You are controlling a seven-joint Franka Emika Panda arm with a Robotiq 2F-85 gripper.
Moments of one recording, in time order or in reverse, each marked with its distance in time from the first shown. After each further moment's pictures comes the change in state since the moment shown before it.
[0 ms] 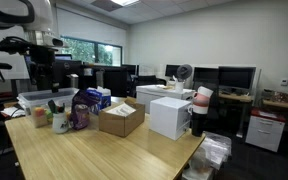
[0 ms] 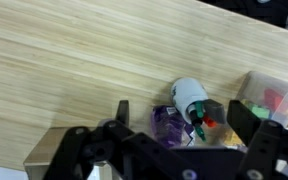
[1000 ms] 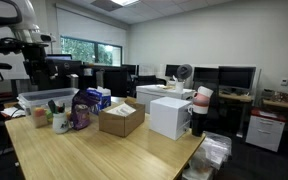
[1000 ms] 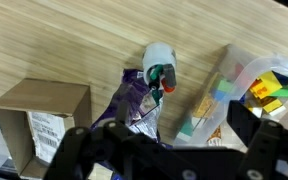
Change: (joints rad) arm 0.107 -0.024 0.153 -0.015 0.019 0.143 0.123
